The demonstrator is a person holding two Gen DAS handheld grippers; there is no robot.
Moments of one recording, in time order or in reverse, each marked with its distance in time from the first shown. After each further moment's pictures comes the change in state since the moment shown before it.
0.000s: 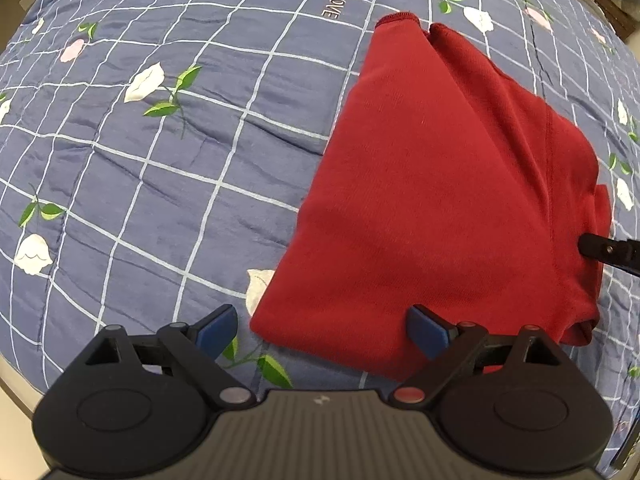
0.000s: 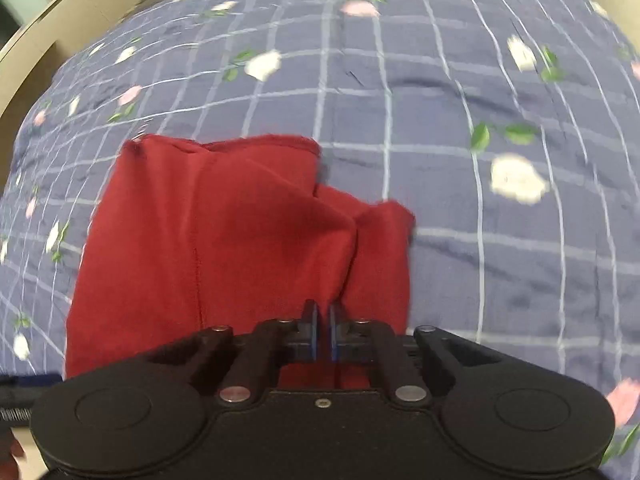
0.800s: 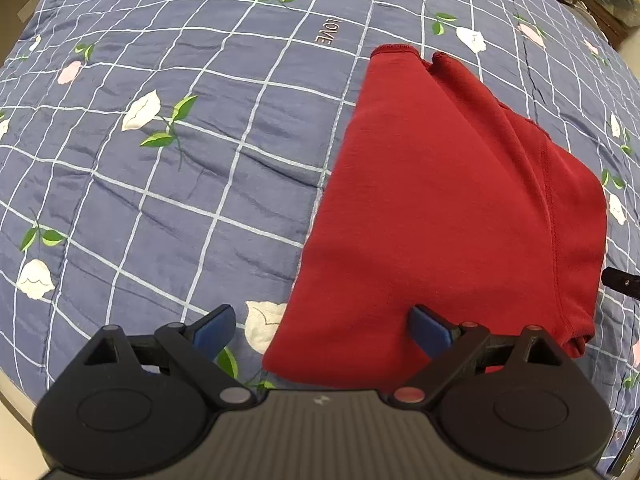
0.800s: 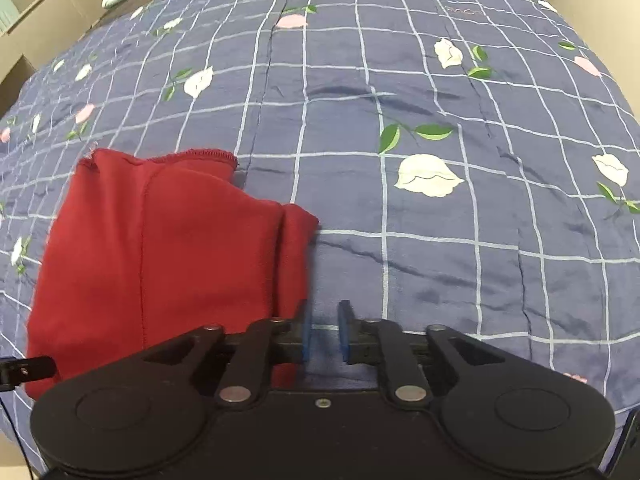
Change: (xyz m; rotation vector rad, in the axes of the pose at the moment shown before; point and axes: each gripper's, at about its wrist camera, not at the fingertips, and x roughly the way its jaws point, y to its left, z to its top) left arm -0.006 -0.002 0.014 0.019 -0.040 -0.005; right arm -0.014 -0.046 -0.007 0.087 -0.020 -0.098
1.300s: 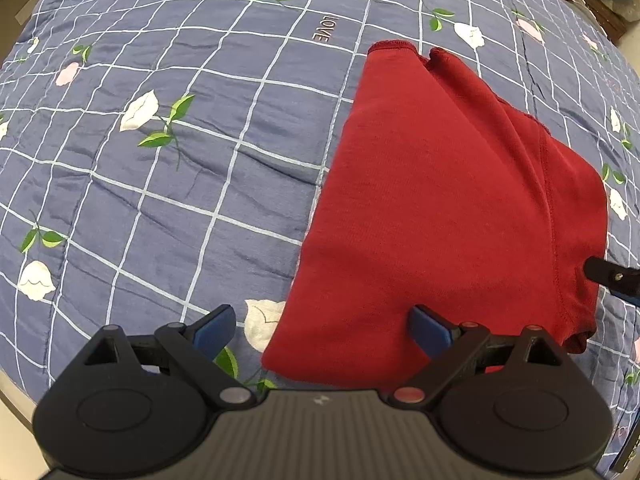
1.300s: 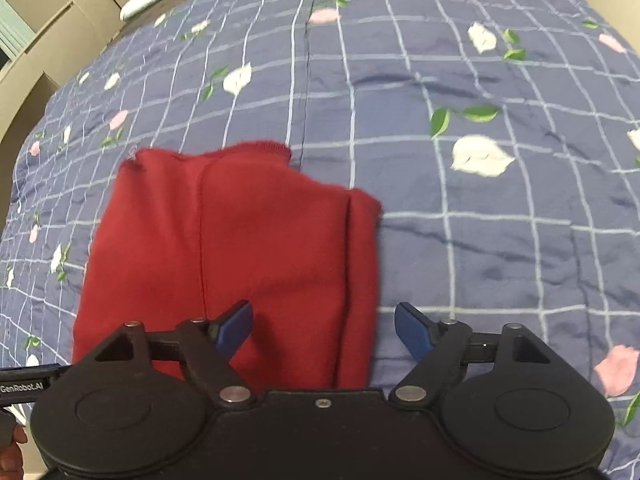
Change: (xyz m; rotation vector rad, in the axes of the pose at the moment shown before) left arm 0.001 -0.001 0.000 0.009 0.005 0.007; right arm 0.005 0.022 -0.007 0.042 0.031 0.115
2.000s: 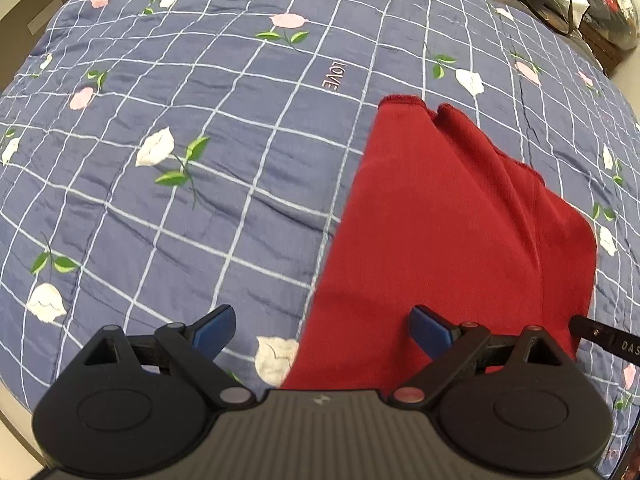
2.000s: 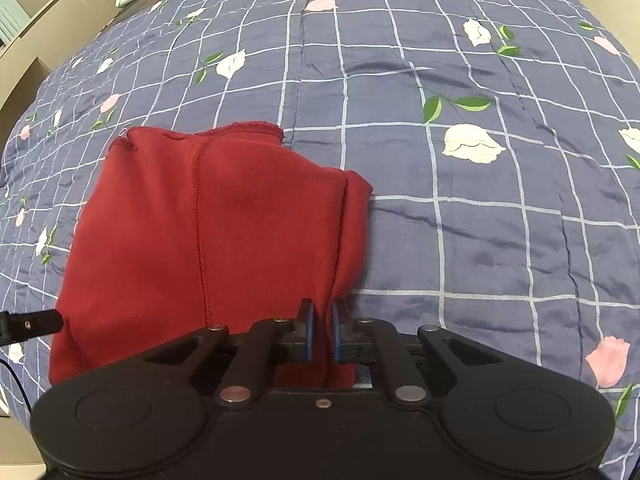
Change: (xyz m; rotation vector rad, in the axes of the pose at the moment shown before) left arm -0.018 0.010 0.012 -0.028 -0.105 -0.012; right arm -0.001 0.002 -0.009 -0.028 -0.002 -0.052
